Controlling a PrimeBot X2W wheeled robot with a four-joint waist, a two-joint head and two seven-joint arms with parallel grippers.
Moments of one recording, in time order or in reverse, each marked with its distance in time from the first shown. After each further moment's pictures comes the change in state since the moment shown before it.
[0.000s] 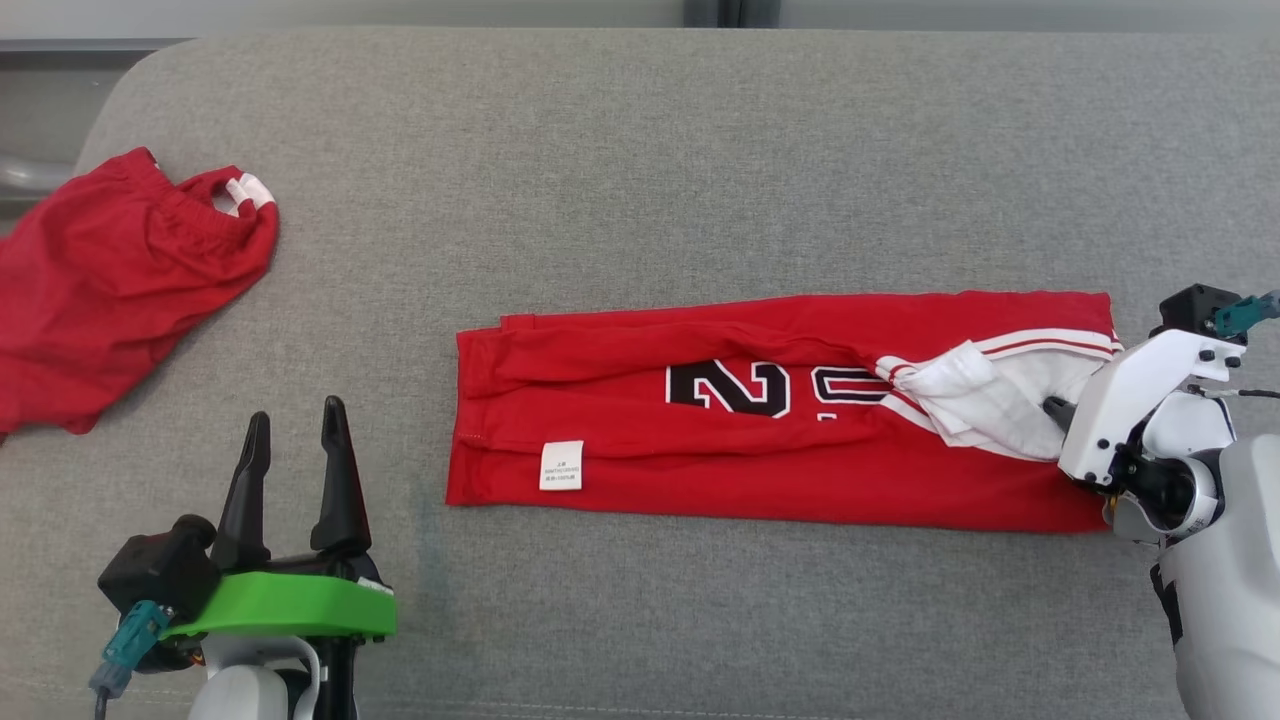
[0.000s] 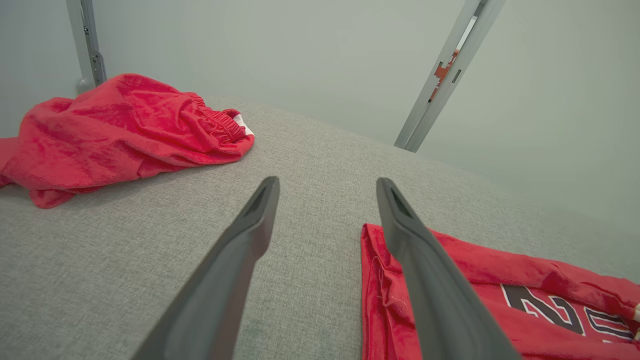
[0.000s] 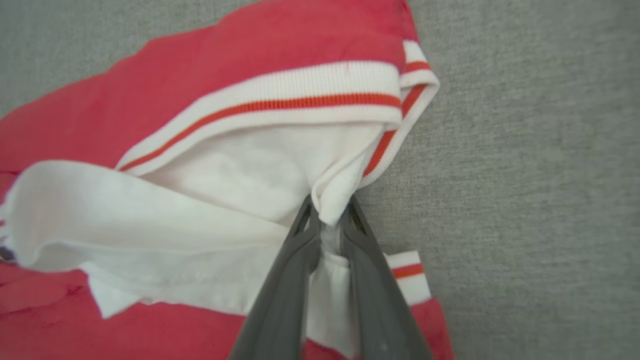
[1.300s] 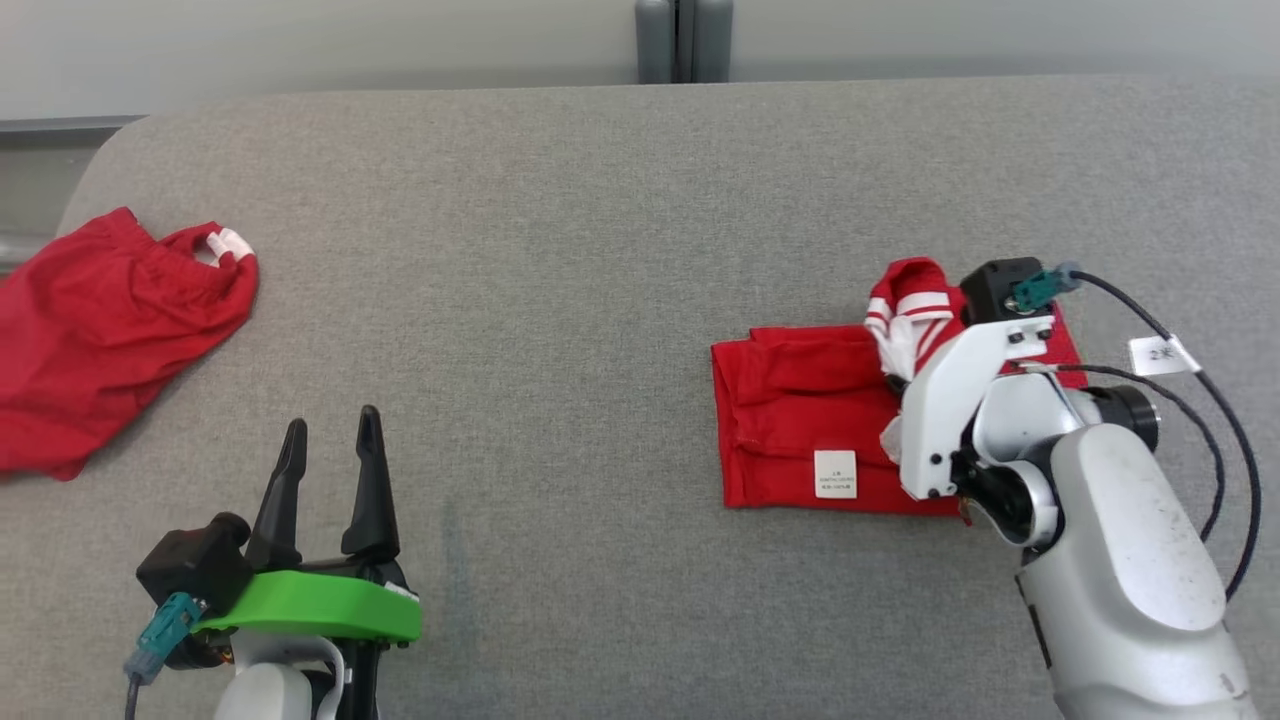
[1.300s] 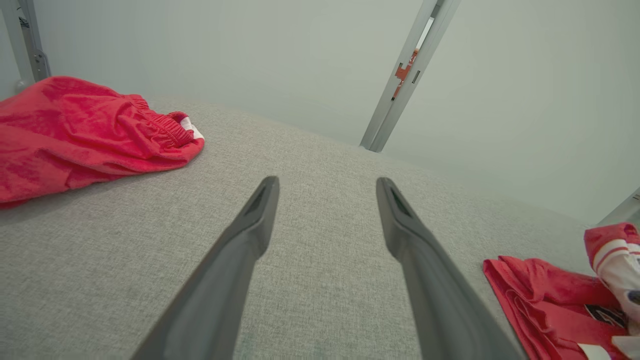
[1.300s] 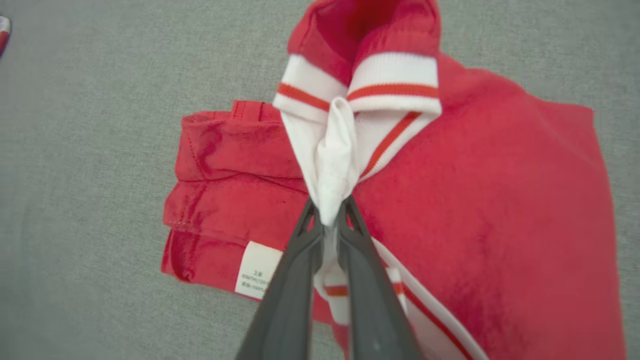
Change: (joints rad) left arm -0.016 -0.001 -0.039 0.059 -0.011 -0.014 0.000; right arm 0.038 0.103 0.251 -0.263 -0.108 0.000 0.036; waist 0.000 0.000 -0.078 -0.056
